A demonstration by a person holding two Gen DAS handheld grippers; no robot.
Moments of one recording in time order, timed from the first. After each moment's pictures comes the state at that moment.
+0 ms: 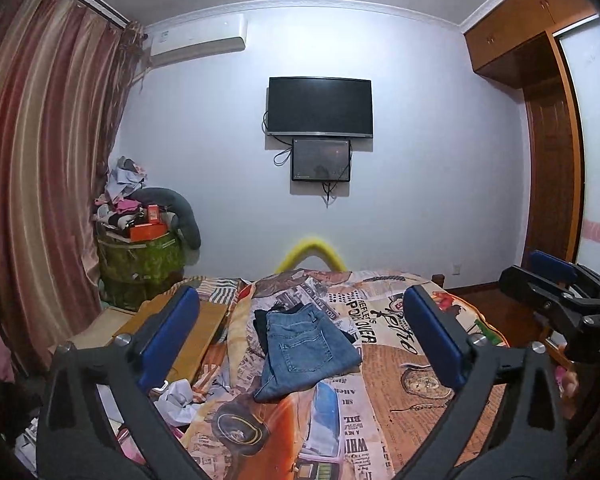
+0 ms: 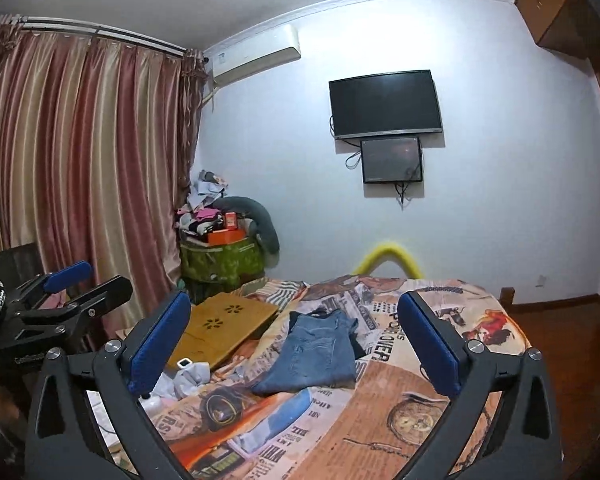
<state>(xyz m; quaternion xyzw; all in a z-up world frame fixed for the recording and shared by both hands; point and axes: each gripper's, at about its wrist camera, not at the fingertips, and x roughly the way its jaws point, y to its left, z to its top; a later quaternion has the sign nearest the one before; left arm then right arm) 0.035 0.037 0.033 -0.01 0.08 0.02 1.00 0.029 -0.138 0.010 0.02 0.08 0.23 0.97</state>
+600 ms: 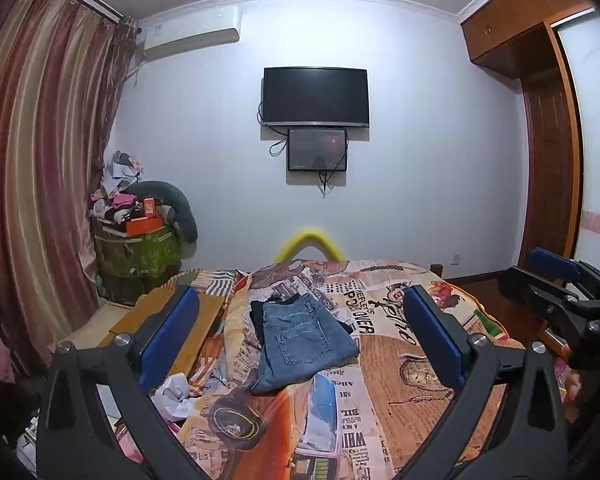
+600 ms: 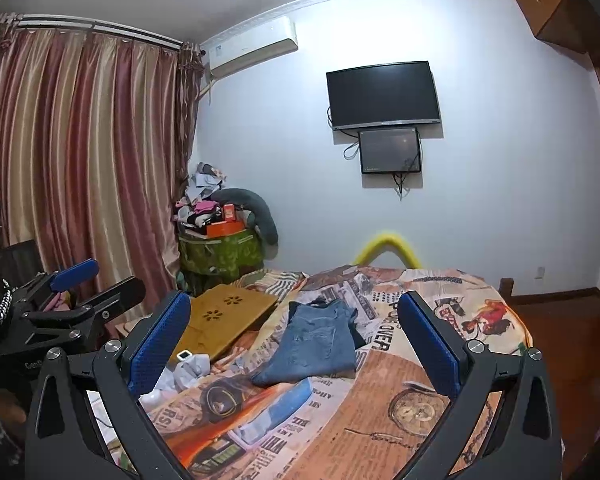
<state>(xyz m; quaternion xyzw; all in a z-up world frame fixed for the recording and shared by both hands) 0.043 0.031 0.021 0.00 0.10 0.01 1.00 0.029 -0.141 -0.003 0.02 0.09 0.23 0.97</state>
